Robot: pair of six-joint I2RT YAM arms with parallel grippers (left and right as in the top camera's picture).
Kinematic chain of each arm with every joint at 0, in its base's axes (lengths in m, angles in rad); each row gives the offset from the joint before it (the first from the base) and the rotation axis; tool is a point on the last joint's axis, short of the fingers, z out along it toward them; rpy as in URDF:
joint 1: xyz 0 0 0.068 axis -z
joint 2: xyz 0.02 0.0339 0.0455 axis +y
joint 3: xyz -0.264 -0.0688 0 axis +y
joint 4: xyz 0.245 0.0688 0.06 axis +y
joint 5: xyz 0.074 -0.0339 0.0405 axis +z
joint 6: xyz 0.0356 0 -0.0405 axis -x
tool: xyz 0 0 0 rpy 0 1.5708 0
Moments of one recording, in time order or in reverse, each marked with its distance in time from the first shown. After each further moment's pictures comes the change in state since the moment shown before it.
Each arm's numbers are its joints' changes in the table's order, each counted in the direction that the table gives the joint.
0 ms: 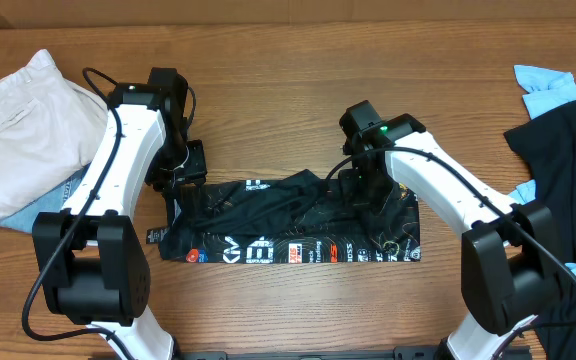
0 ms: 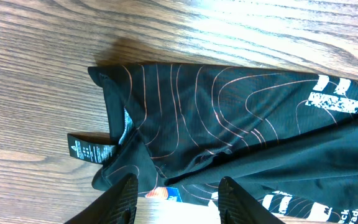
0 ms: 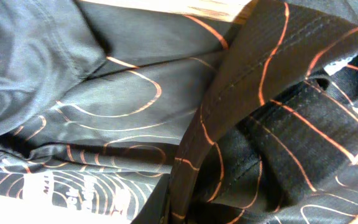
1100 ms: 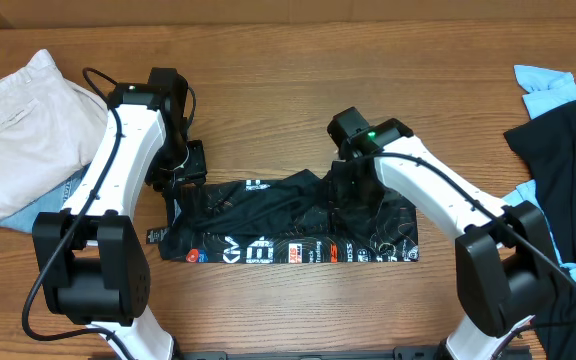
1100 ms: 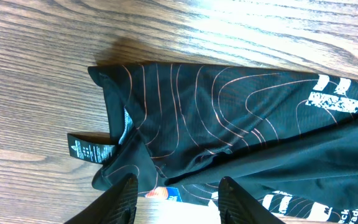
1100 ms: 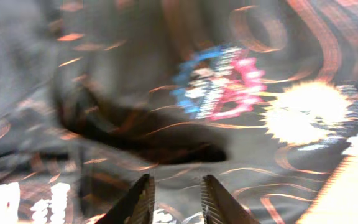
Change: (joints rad) left arm 0.000 0.000 0.000 0.000 0.000 0.000; right arm -0.037 0.002 0.000 0.021 -0.139 -0.031
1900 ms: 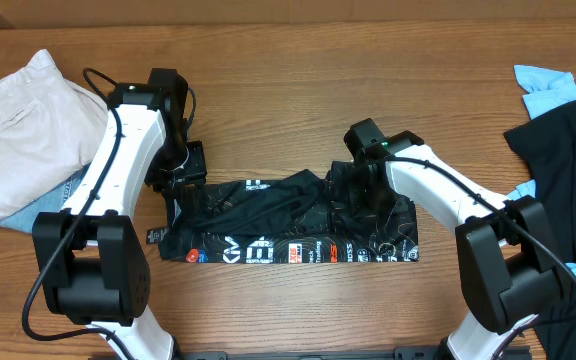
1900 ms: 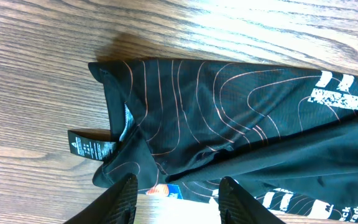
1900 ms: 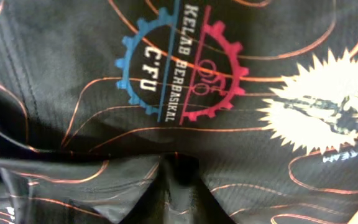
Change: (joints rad) left arm 0.000 0.000 0.000 0.010 0.000 0.000; right arm 0.057 0.002 0.138 -0.110 0.052 -0.015
